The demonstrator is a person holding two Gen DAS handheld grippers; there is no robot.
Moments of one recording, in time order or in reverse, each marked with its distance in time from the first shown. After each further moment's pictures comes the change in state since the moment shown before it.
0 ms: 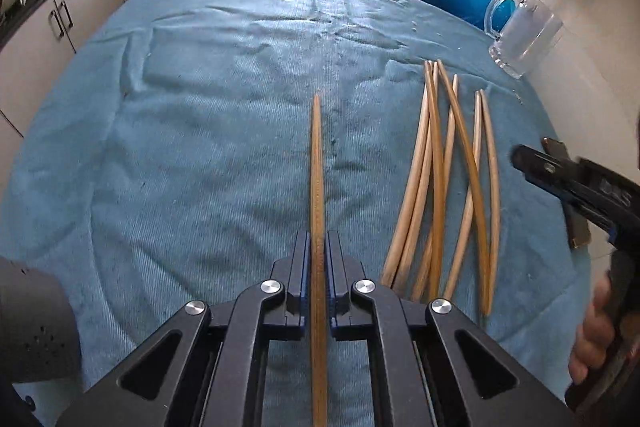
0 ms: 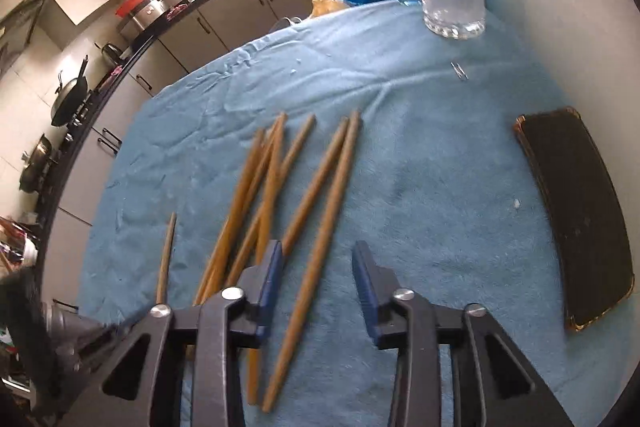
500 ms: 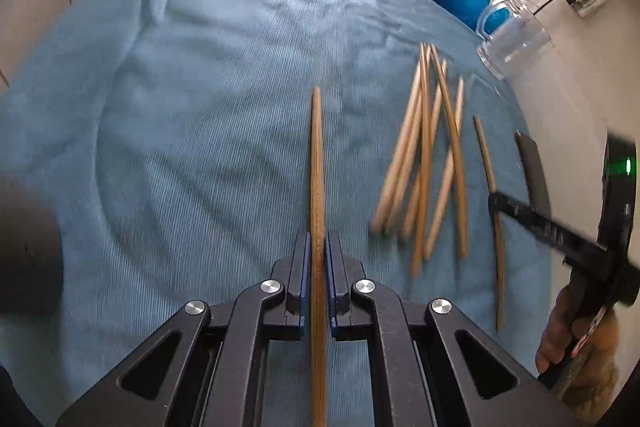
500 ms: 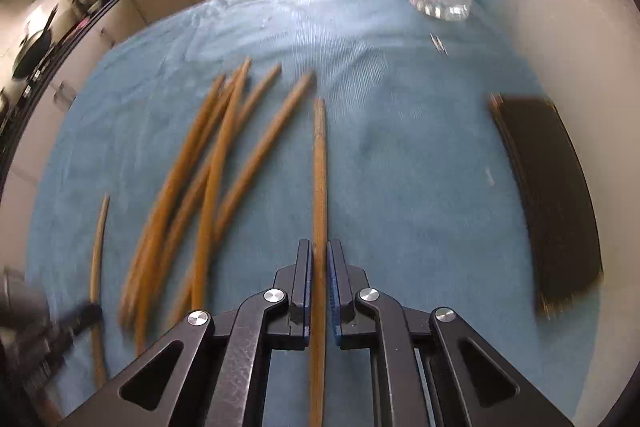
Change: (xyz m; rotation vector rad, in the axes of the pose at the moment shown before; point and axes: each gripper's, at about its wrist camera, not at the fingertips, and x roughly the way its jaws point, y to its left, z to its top) left arm -0.019 0.024 -0.036 -0.112 0.100 -0.142; right arm -0.004 -0.010 -0.040 -0.101 0.152 -0.153
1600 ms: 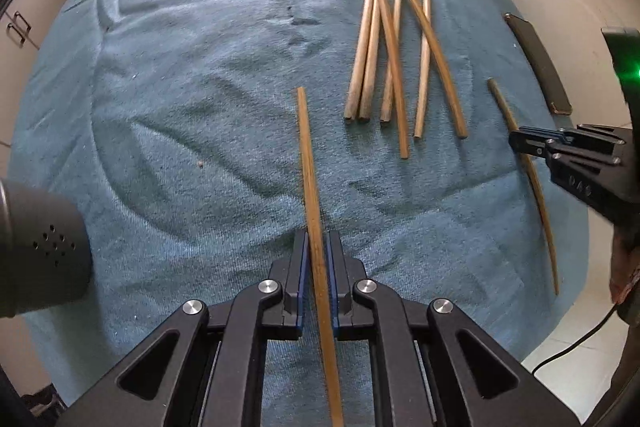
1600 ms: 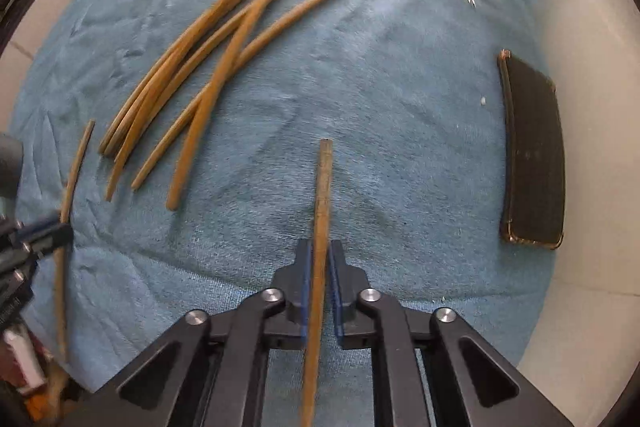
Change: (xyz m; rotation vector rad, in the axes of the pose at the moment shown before) left arm 0.006 -0.038 -0.020 0.285 0.206 0.138; right arm 0.000 0.043 -0.011 -0.280 0.204 -0.144
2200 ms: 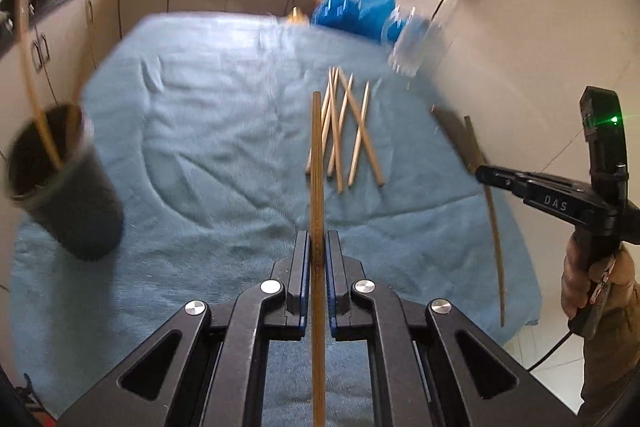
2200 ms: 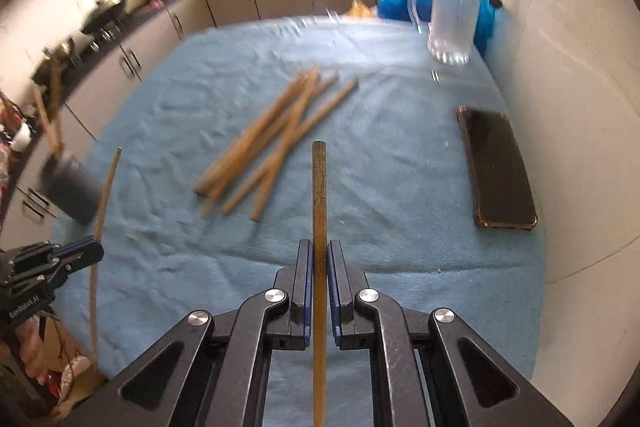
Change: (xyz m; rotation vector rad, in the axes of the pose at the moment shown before) left arm -0.093 0.005 -0.100 -0.028 -0.492 -0.128; right arm -0.107 -0.008 -0.097 0.111 -0.437 0.178
